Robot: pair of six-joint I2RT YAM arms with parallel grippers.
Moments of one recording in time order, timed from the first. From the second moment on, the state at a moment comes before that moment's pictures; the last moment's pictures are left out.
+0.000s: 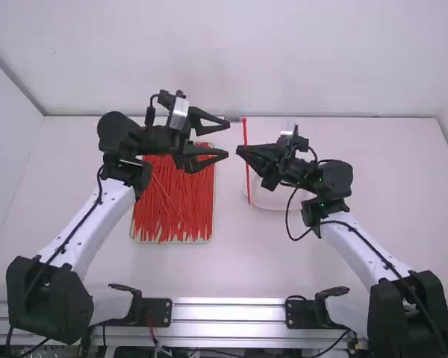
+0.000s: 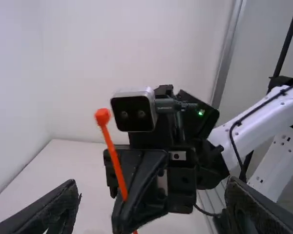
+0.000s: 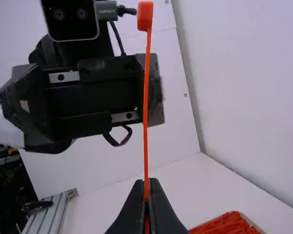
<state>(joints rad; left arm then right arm) -0.19 1.37 1.08 0.74 1.32 -0.51 0.30 1.30 0.69 1.04 -0.96 0.57</state>
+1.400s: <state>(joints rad) -0.22 1.37 1.08 0.82 1.25 -0.65 0.45 1.31 0.65 1.15 -0.85 0.56</state>
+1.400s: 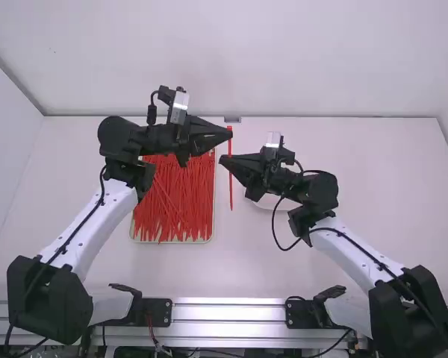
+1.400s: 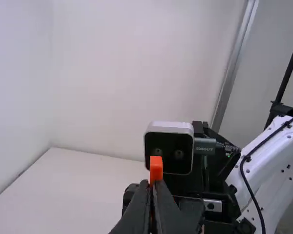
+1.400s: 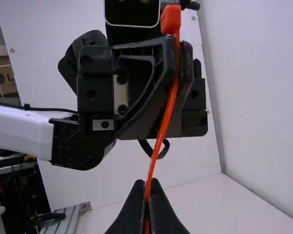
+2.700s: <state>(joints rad) -0.20 1.38 1.13 0.90 1.24 -0.79 0.40 1.31 0.65 0.95 -1.00 0.48</state>
